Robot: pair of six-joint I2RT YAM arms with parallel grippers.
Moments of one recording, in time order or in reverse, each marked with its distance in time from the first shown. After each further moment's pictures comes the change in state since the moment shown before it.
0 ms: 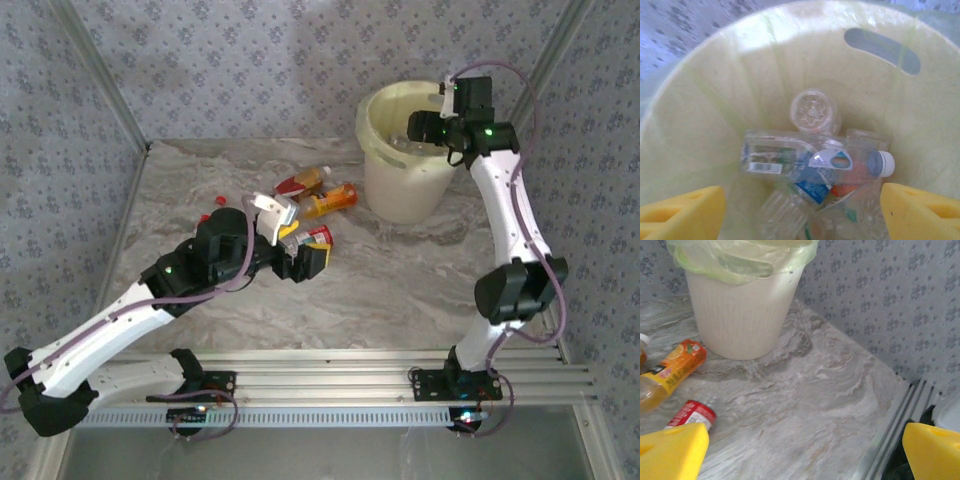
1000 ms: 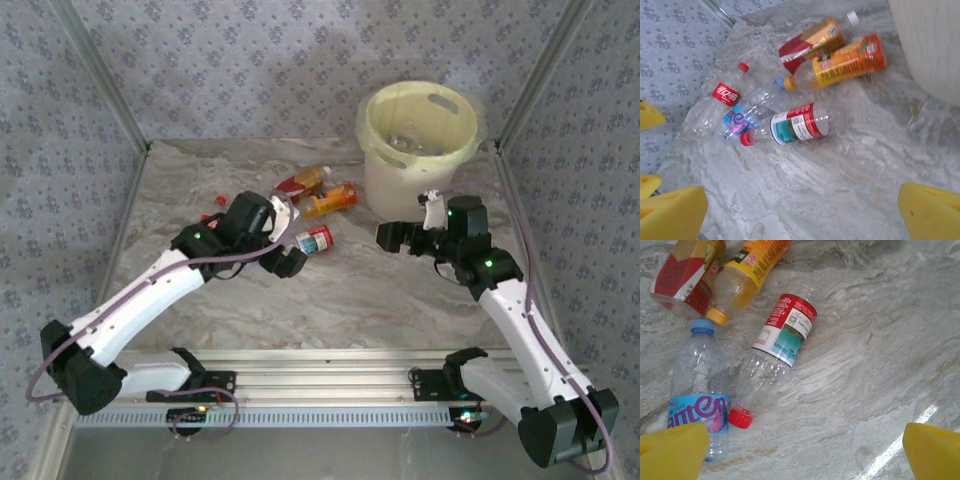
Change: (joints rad) left arm 0.205 0.243 0.064 -0.336 -0.069 0.284; right arm 0.150 -0.755 -1.044 0.303 -0.401 0.210
